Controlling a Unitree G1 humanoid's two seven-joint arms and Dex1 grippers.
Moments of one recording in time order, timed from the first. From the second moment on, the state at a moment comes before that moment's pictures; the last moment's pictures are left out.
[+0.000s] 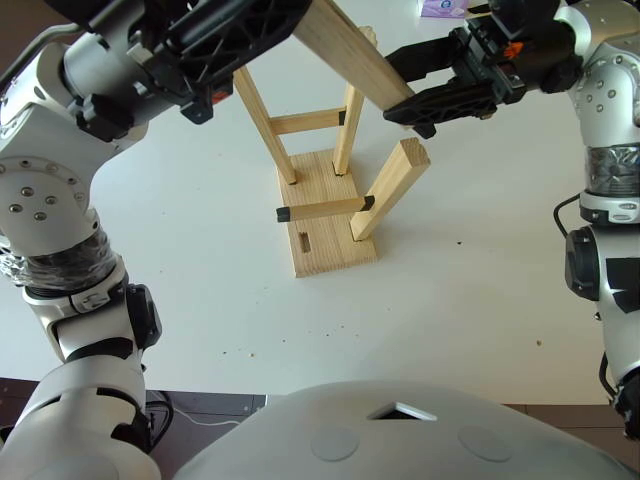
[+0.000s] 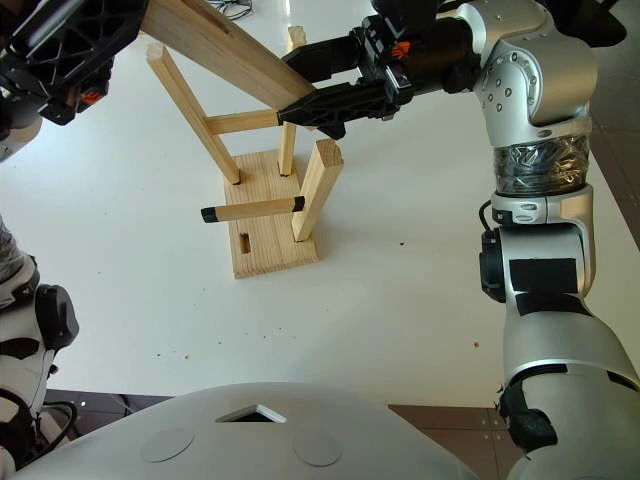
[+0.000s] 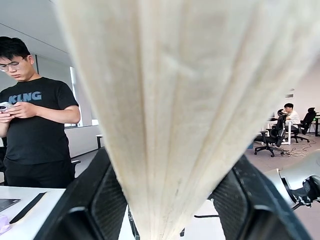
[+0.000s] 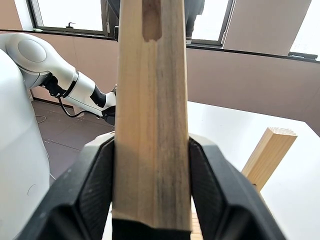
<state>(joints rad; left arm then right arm) -0.62 0.61 0.27 -0.38 -1.31 0.72 -0.75 -0.98 -0.56 0.11 0.20 0.63 0.63 1.57</state>
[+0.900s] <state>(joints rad) -0.59 0.59 0.29 -0.36 -1.26 0.66 -0.79 -0.98 -0.55 0.07 0.21 0.68 0.75 1.50</state>
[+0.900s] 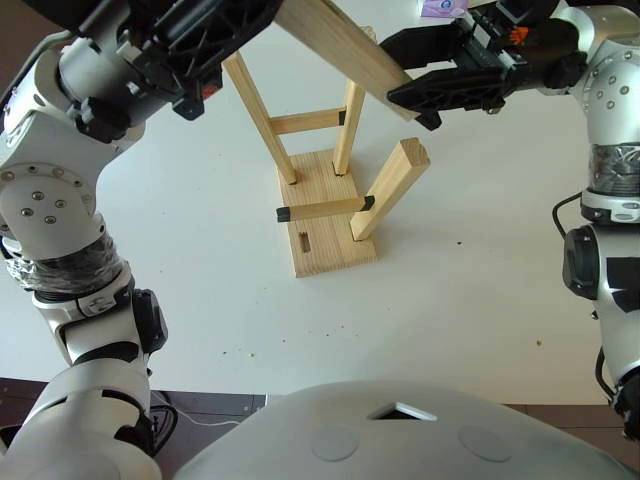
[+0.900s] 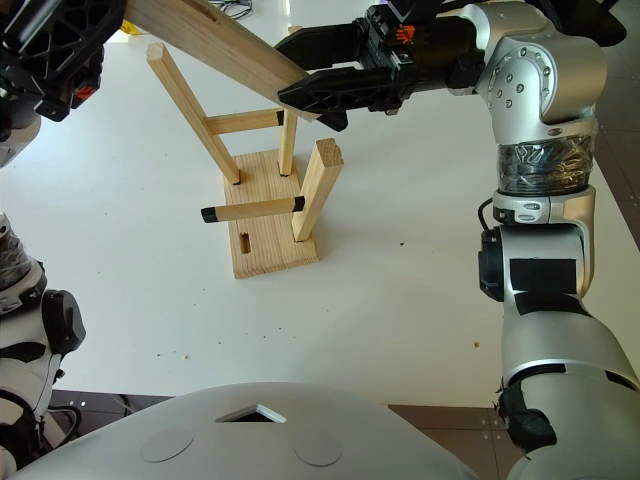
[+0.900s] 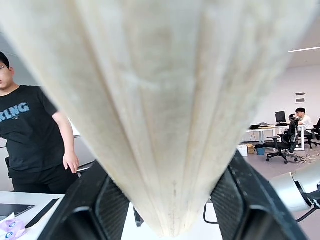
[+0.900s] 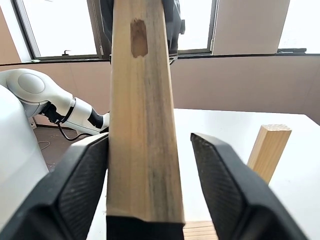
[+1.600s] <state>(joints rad) -0.27 0.93 0.34 -0.23 -0.89 0.59 -1.17 -0.68 -0.62 -0.32 0.01 0.68 0.53 1.10</state>
